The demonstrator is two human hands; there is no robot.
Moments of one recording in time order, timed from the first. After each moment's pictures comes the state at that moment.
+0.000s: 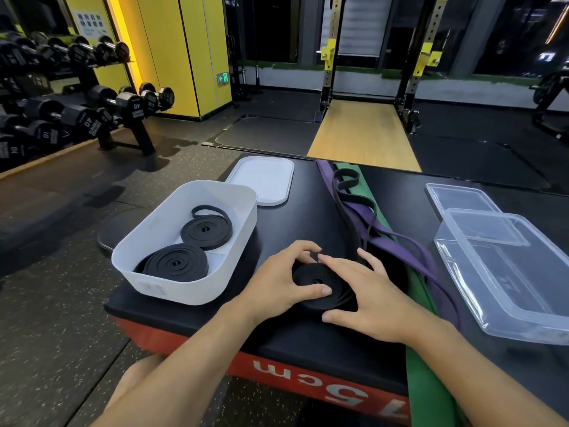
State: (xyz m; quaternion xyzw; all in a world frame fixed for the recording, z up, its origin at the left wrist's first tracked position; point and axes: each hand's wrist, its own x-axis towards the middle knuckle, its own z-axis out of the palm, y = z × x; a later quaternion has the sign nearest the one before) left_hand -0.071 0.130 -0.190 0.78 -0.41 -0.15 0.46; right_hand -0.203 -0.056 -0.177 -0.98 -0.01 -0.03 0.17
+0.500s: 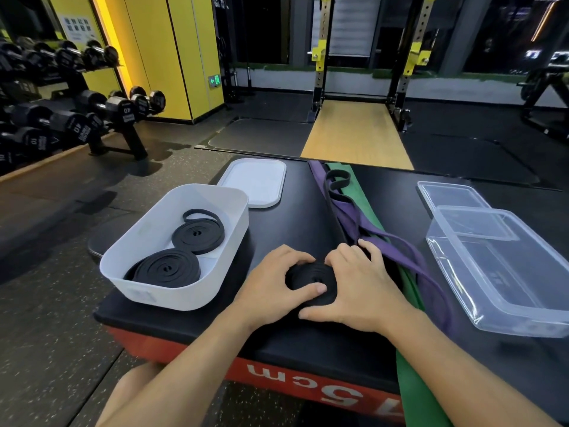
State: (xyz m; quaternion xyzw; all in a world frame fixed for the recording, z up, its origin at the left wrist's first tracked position) left_hand -0.074 0.128 -0.194 0.80 -0.44 -0.06 0.40; right_hand -0.191 -0.038 -0.163 -0.99 0.09 -0.08 0.06
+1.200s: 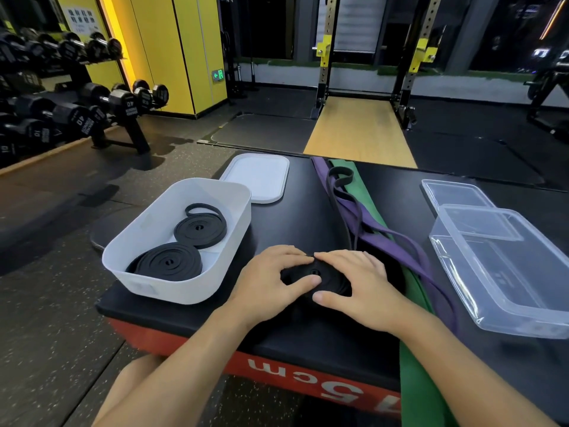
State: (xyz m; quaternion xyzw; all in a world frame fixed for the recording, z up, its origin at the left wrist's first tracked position) left_hand -0.072 0.136 -0.199 0.82 -0.43 0.00 0.39; right_hand -0.197 -0.051 -0.181 -0.97 0.07 -0.06 0.22
